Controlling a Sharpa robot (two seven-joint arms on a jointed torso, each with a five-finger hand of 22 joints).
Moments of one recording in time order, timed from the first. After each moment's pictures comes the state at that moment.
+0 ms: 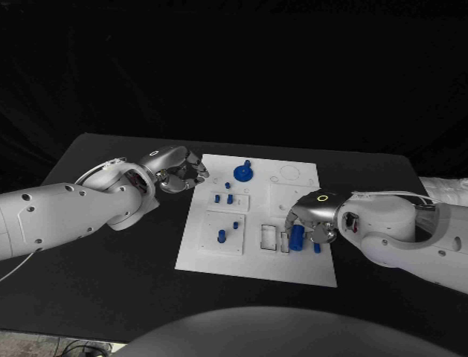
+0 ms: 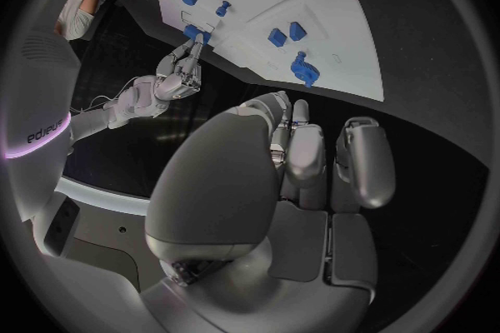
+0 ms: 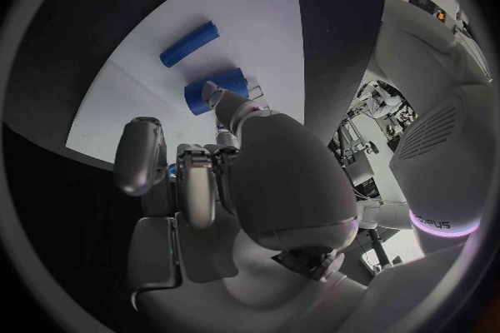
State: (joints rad) left arm 1.21 -0.88 -0.23 1.48 -1.26 -0.47 0.11; left_hand 1.55 -0.13 0.42 0.28 0.23 1.09 0.10 0.15 0.18 0.97 0.06 0.36 0.07 1.43 -0.04 1.24 0.99 0.05 1.46 0.06 1.30 1.31; right arm 1.17 -0.91 -0.24 1.74 -1.82 0.02 -0.20; right_hand 1.43 -0.10 0.43 -0.09 0.12 0.96 -0.05 0.11 0.36 1.47 -0.03 1.57 1.31 1.47 -0.07 1.57 1.31 0.08 1.34 0.05 1.24 1.31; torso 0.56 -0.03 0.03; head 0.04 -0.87
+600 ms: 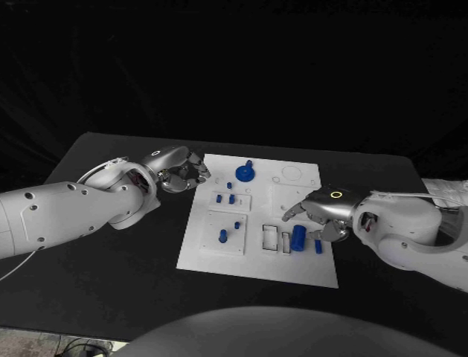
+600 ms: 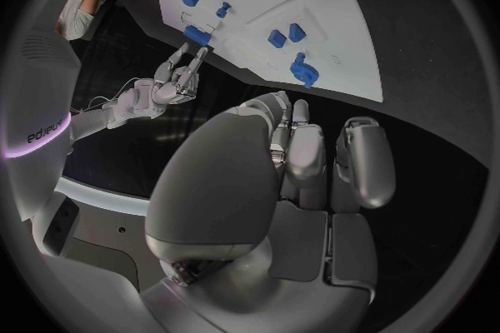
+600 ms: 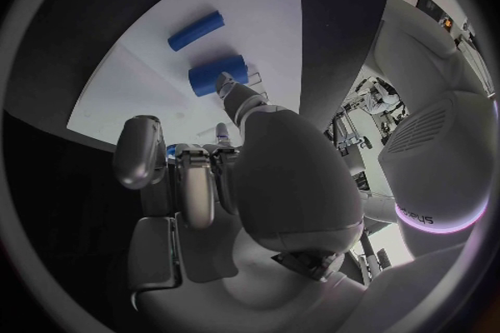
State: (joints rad) left arm 1.21 -0.88 -0.23 1.48 -1.26 -0.47 0.11; left_hand 1.55 -0.13 0.42 0.28 0.23 1.09 0.10 0.15 0.18 0.97 0.06 0.36 0.07 1.43 -0.04 1.24 0.99 0.05 1.46 0.06 1.30 1.31; right arm 1.20 -0.99 -0.24 1.78 -1.80 -0.11 -0.13; right_hand 1.38 -0.12 0.30 0.11 0.10 0.84 -0.03 0.12 0.19 1.47 -0.02 1.57 1.31 1.47 -0.06 1.57 1.31 0.08 1.34 0.06 1.23 1.31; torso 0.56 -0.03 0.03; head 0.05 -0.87
